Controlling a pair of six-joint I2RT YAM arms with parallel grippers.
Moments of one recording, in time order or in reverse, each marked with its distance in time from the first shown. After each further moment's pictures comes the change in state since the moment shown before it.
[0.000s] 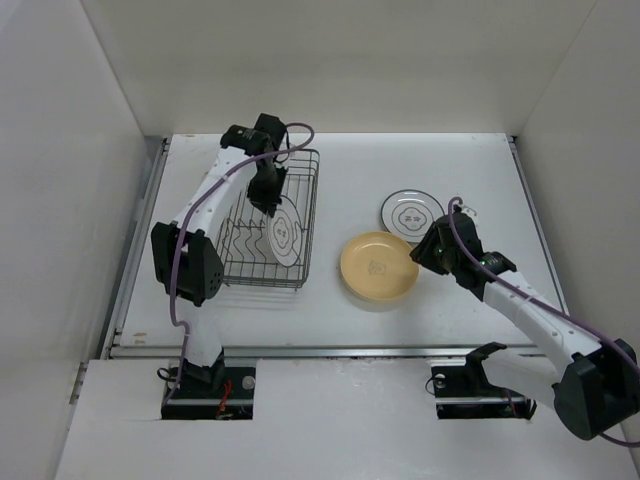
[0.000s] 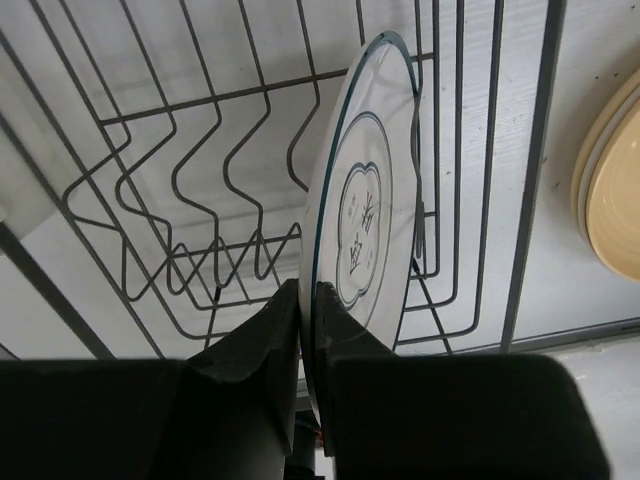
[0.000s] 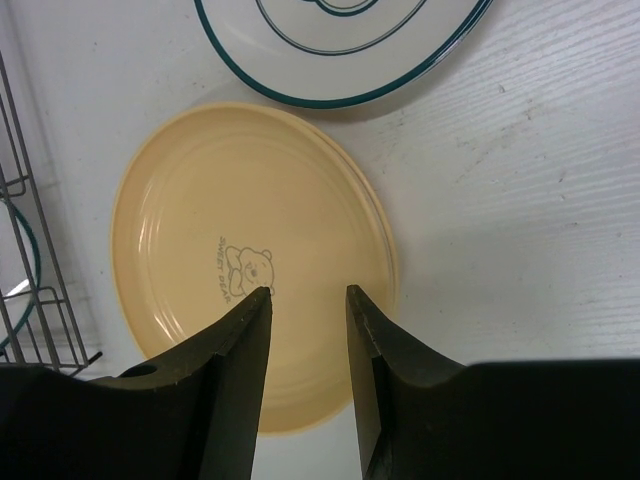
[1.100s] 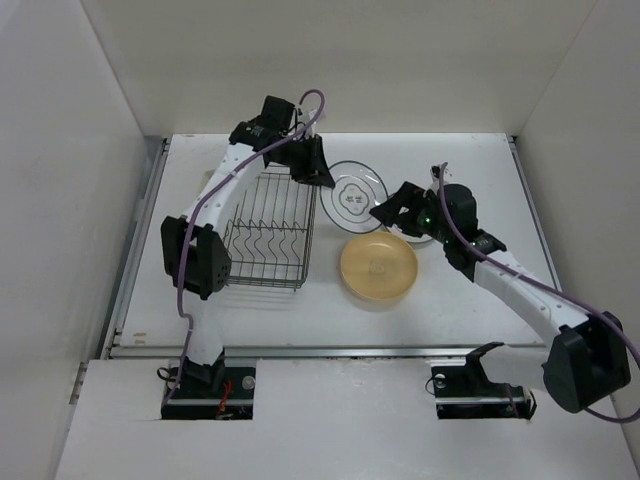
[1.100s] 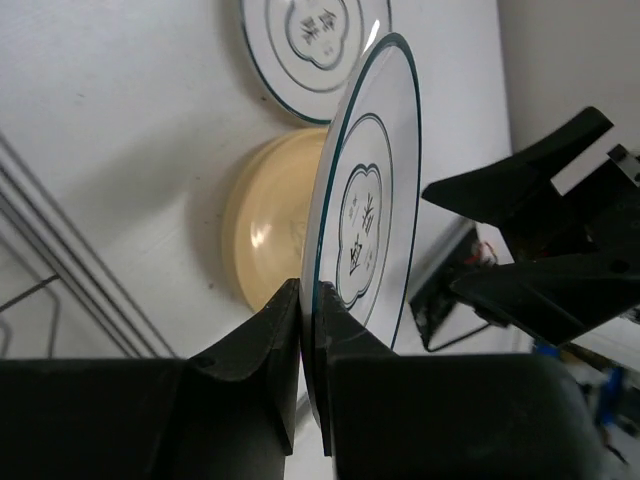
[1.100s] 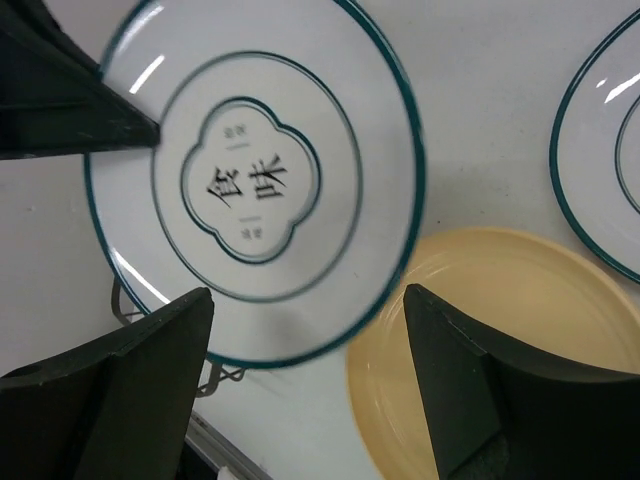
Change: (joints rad) left arm -0.010 0.057 0.104 0.377 0.625 -0.245; right arm 0.000 0.138 0.128 0.417 -0.359 -0.039
